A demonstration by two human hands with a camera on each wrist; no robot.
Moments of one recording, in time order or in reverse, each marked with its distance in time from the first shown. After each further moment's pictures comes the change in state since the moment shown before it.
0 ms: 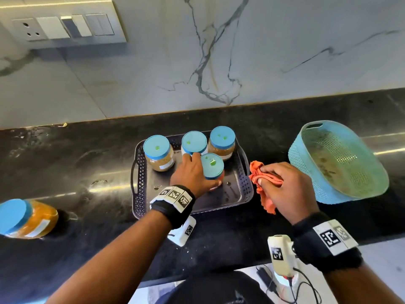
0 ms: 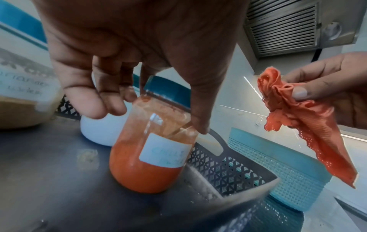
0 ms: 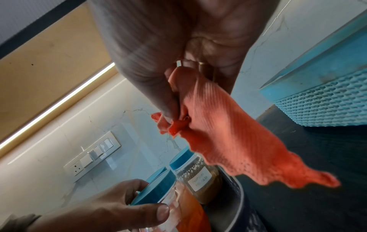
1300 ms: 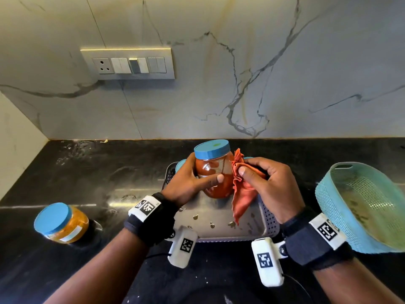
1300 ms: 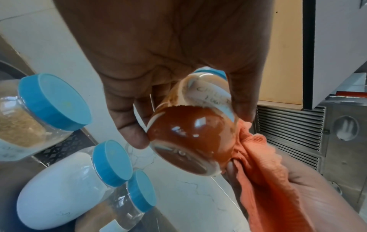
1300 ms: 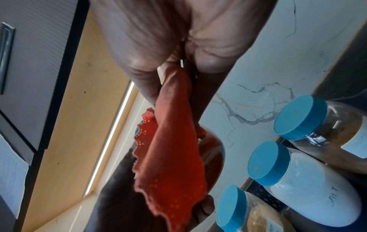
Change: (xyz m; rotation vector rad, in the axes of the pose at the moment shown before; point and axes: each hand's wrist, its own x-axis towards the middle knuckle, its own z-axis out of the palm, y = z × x) left_hand -0.036 -0.034 -0.106 -1.099 0.047 0.170; right_hand 0.056 -0.113 0.021 0.630 -0.133 -0.050
